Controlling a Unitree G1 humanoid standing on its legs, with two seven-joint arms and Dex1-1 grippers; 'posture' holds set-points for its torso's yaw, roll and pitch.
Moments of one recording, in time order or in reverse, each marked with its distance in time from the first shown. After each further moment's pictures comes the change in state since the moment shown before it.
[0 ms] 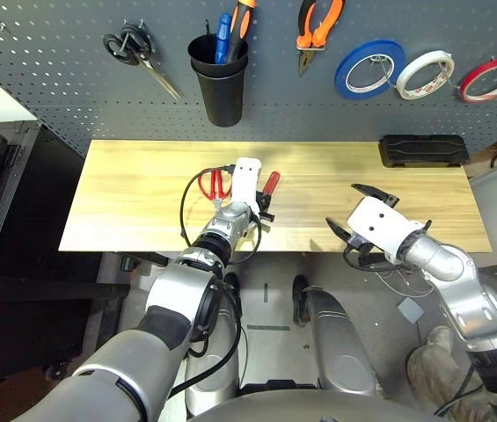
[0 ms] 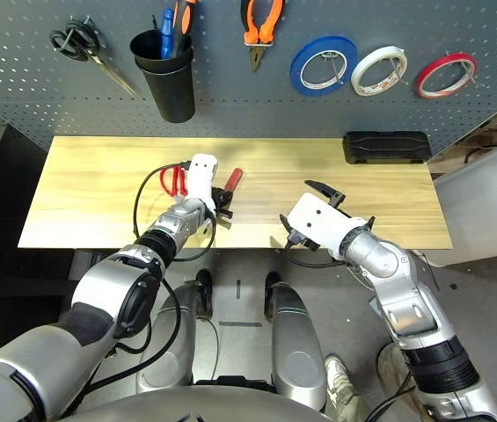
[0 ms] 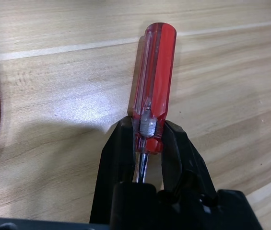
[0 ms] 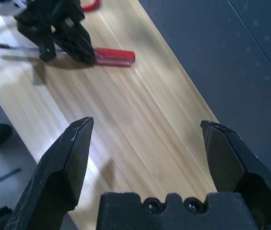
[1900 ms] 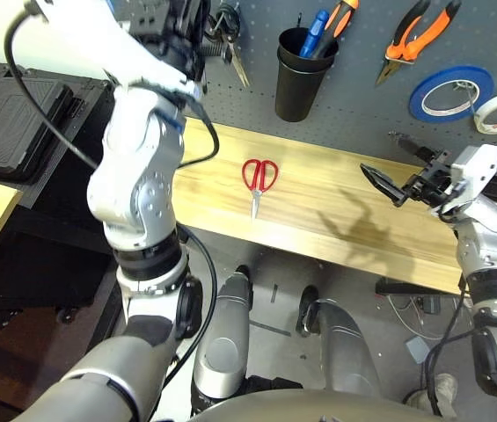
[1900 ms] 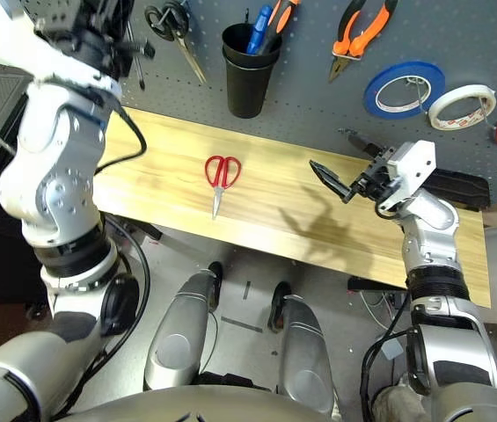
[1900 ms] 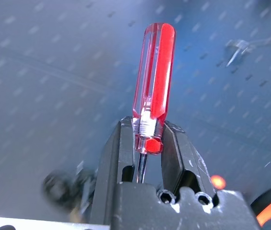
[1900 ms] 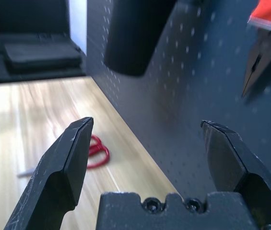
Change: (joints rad) left arm -0.082 0.101 0.199 -1.573 -0.312 0.515 0.179; right arm -0.344 0.004 -0.337 0.714 0.659 -0.528 0.582
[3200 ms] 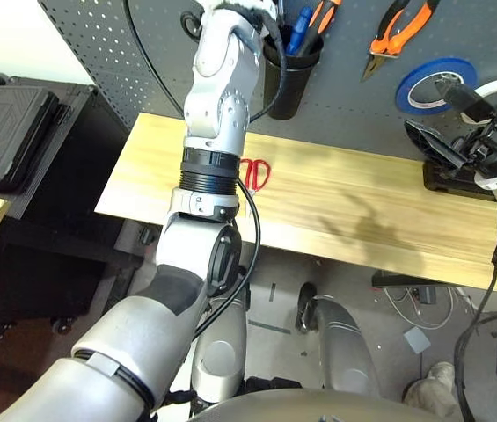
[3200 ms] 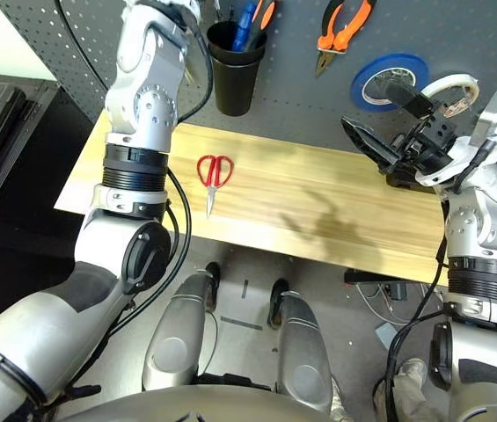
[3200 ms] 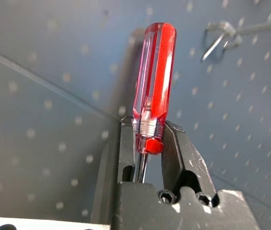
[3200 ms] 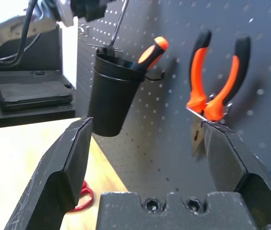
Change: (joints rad) left arm -0.282 -0.154 0.001 0.828 -0.014 -0.625 -0.064; right arm -0.080 -0.080 -0.111 -0.209 0.099 0.258 -0.022
